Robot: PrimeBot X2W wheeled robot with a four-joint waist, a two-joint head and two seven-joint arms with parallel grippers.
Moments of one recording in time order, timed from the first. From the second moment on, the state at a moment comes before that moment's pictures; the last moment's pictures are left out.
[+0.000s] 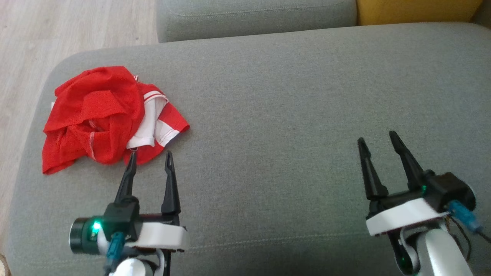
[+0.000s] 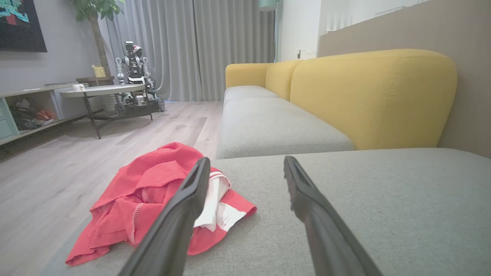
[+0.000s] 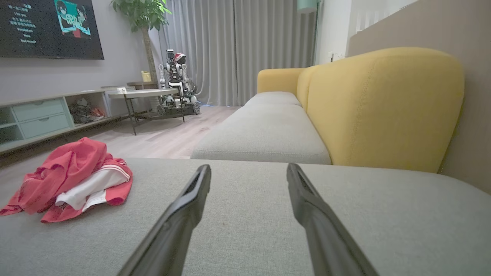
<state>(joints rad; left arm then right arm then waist) 0.01 0.15 -0.39 -0.03 -0.15 0.34 -0.25 -0.07 -0.04 0.01 0.11 0.09 0.13 -0.25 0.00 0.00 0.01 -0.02</state>
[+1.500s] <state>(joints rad) 0.09 0.06 -0.22 0.05 -0.06 0.17 -0.25 -0.03 -0.04 0.10 0.18 0.19 0.13 -0.25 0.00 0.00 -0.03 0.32</state>
